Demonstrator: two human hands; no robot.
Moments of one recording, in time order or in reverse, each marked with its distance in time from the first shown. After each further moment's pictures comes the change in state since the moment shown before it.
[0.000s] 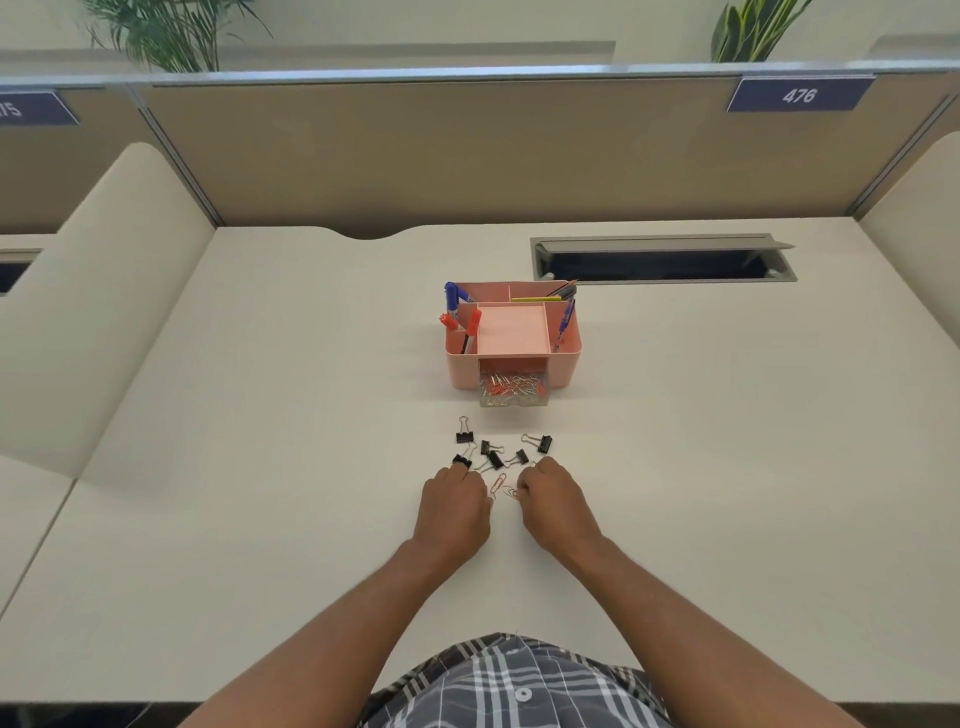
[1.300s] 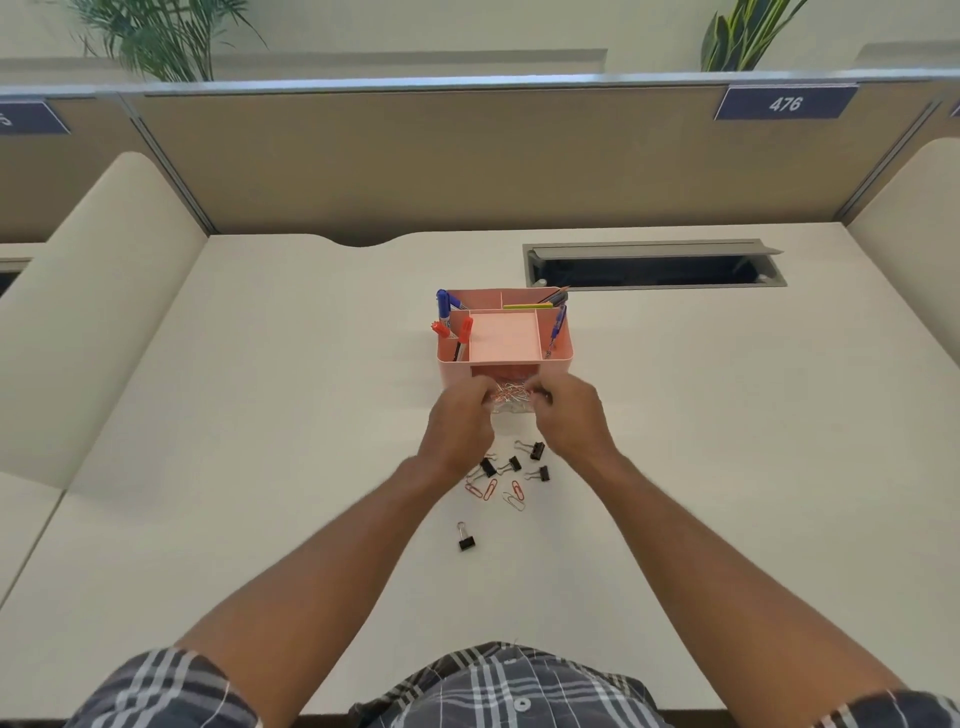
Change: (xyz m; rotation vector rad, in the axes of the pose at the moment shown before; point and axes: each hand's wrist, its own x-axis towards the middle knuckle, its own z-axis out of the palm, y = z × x) left_hand 0.076 0.030 -0.079 -0.451 0.276 0.096; right_hand 0.069 -0.014 -0.093 0.269 0.293 -0.019
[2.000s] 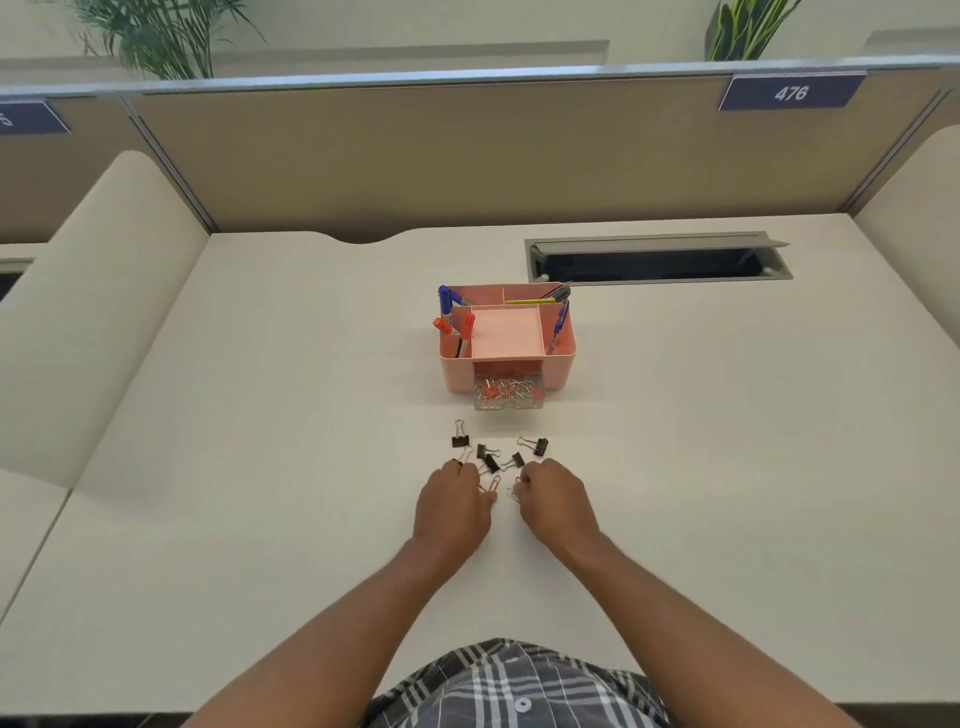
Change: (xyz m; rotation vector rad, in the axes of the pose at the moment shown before) left_hand -0.088 -0.042 0.039 0.345 -0.179 -0.177; right_hand -0.081 0.027 0.054 -0.344 -0.307 0.143
